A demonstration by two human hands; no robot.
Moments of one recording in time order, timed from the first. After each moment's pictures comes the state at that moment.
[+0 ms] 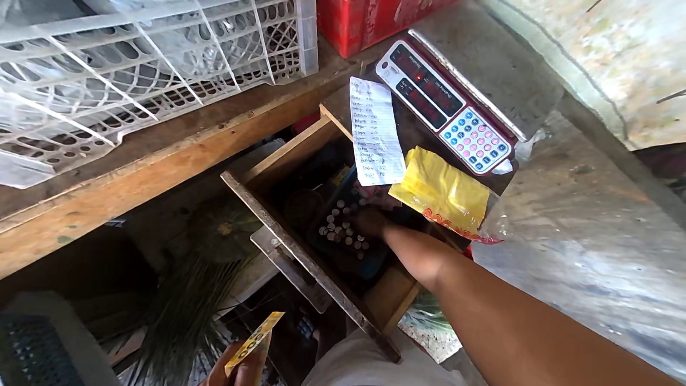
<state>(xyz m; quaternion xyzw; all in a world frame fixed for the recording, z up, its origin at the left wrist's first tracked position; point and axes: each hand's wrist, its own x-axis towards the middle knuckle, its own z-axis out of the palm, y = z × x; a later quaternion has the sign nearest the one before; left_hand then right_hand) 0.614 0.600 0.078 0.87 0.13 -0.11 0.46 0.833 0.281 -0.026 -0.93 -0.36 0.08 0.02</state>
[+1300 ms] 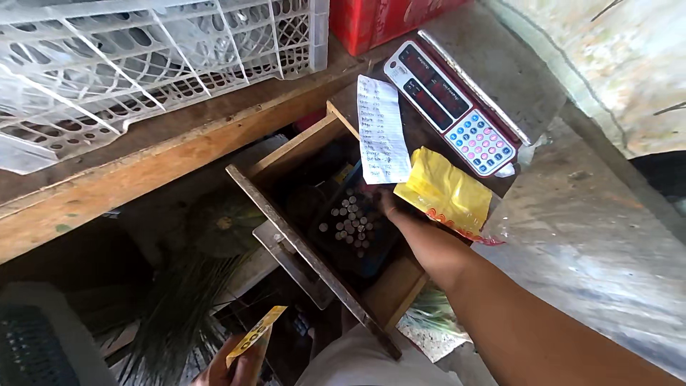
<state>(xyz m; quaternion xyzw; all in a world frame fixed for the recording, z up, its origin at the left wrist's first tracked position) 0.616 0.604 0.080 0.88 0.13 -0.12 0.43 0.899 0.261 -0.055 -0.92 0.15 0.25 0.26</state>
